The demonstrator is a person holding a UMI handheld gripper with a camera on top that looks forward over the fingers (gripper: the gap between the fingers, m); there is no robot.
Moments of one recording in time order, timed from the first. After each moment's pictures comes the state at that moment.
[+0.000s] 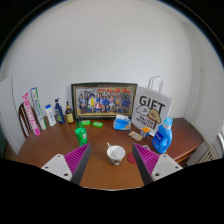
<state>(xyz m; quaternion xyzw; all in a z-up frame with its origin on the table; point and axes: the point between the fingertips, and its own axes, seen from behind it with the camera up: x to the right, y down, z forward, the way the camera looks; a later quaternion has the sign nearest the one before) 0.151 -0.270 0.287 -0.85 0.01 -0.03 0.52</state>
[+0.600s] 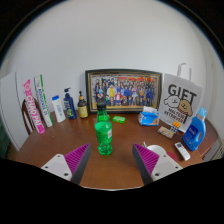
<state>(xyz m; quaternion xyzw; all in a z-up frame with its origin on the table) 0.029 -0.161 0.172 -0.86 -0.02 0.02 0.51</state>
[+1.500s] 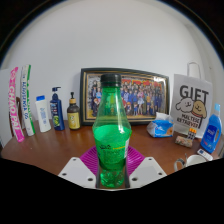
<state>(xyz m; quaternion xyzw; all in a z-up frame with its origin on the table) -0.007 0.004 0.082 -0.79 0.00 -0.02 0.61</state>
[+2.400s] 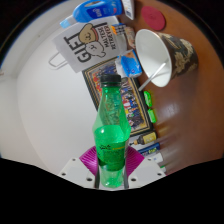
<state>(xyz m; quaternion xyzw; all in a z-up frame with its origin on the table) 0.033 -0.075 0.218 -0.42 0.50 0.66 0.37</state>
